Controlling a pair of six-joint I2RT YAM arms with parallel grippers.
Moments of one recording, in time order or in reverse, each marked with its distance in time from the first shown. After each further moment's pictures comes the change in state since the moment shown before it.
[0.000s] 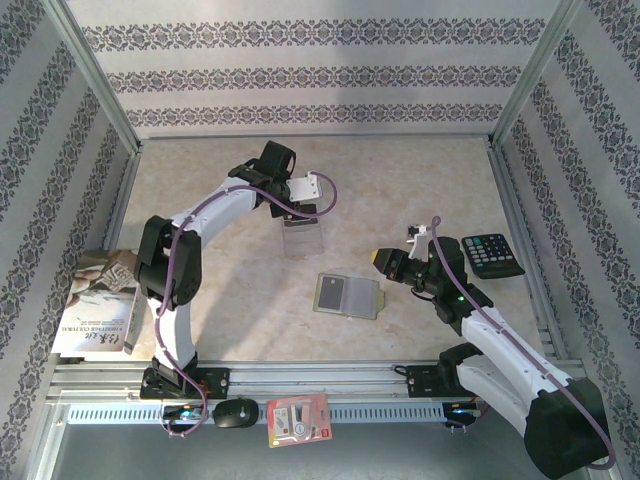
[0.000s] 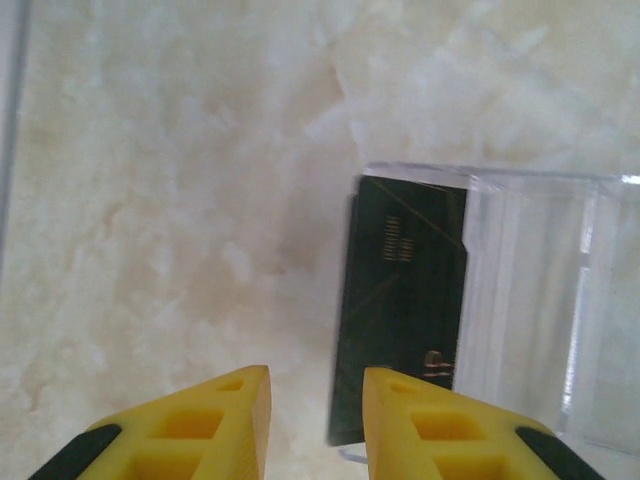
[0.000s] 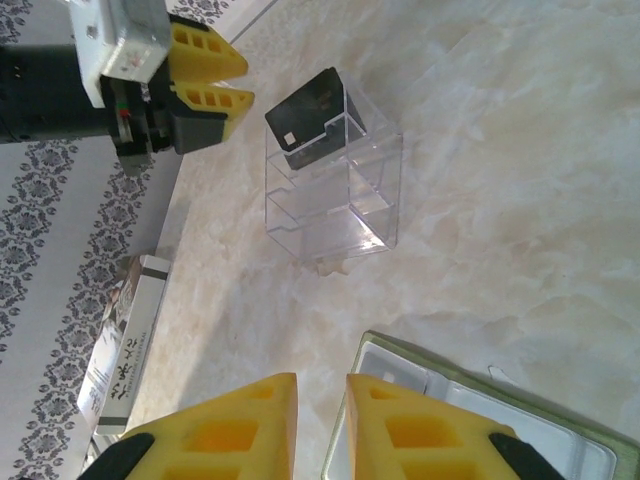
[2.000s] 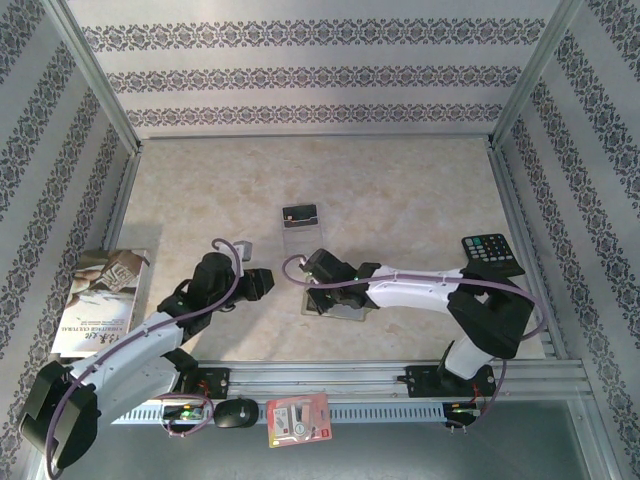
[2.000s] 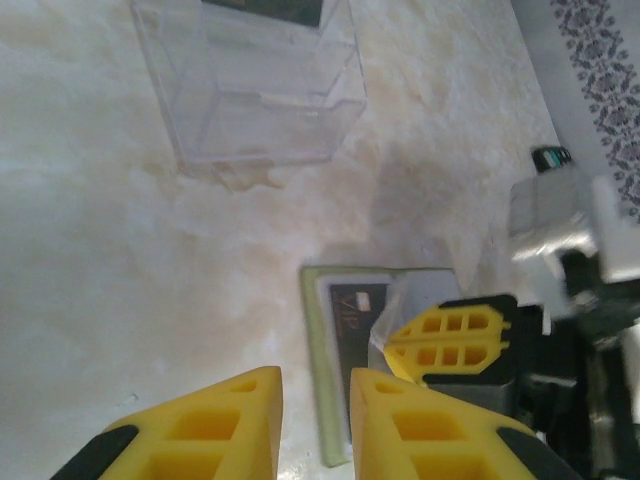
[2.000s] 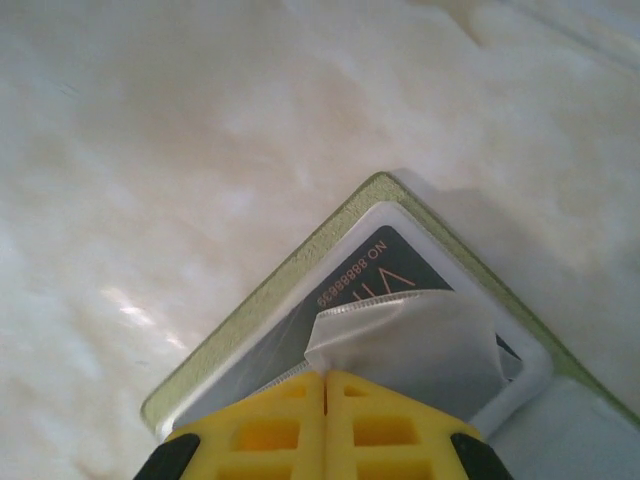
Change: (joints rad) left arm -0.111 -1.049 -1.257 0.600 0.139 -1.619; right arm 0.657 0.751 0.484 -0.295 0.515 -0.421
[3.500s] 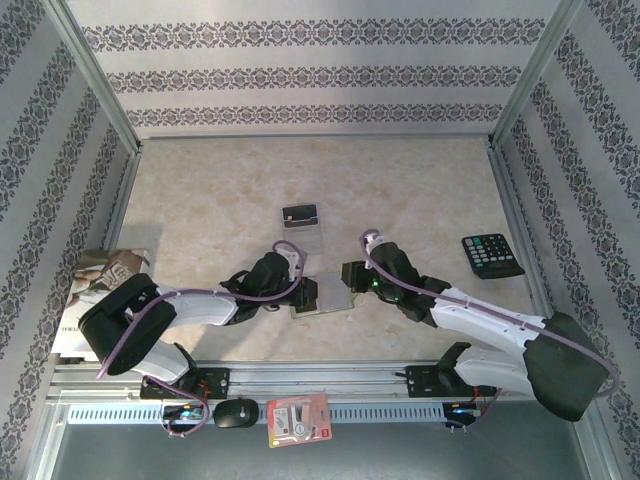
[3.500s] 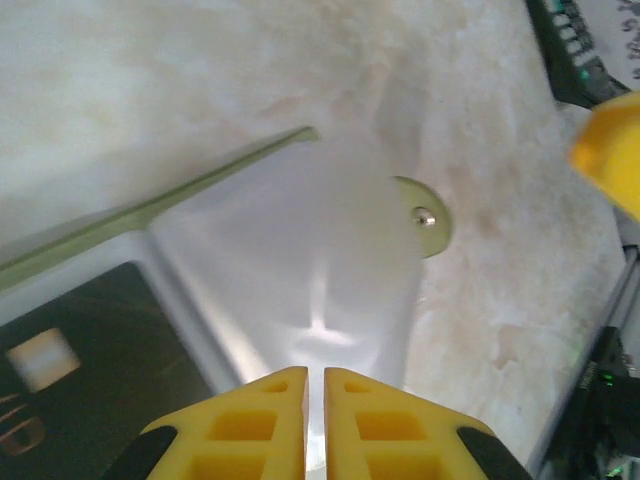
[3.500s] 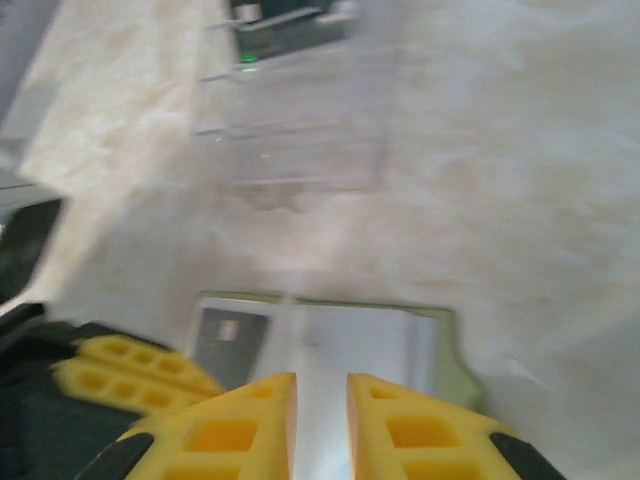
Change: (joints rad) left arm -0.262 0.608 0.180 0.347 0.038 -0.082; right arm -0.255 -0.476 -0.378 0.253 -0.071 0.315
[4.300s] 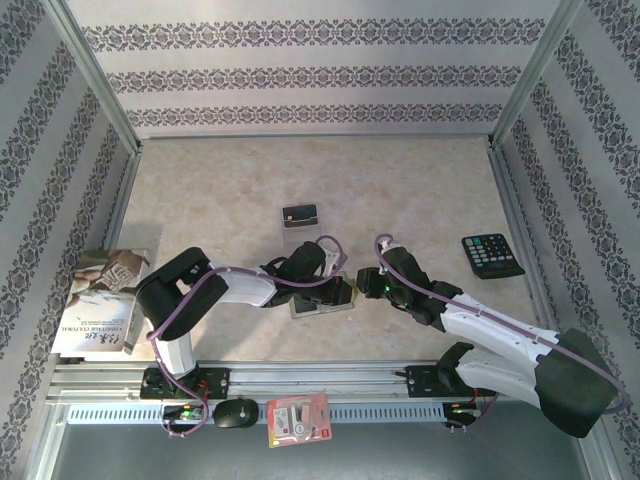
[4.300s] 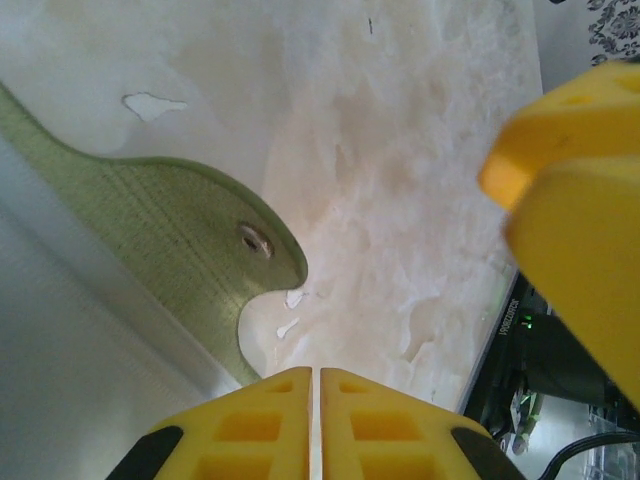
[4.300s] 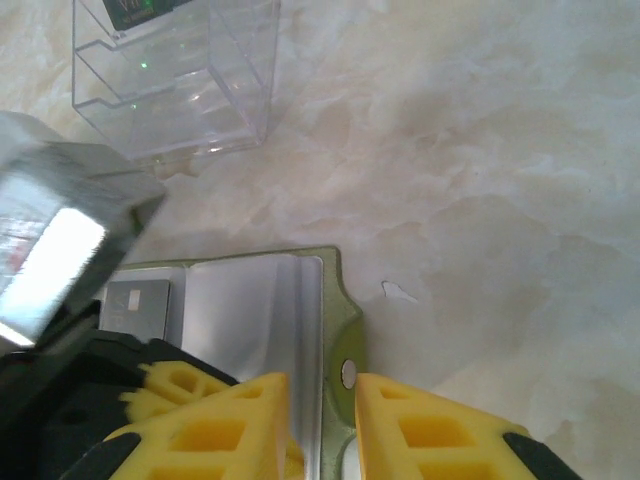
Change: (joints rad) left arm -0.055 0.326 0.288 -0.022 0.253 -0.023; right arm -0.037 -0.086 -0.024 -0.146 0.035 0.023
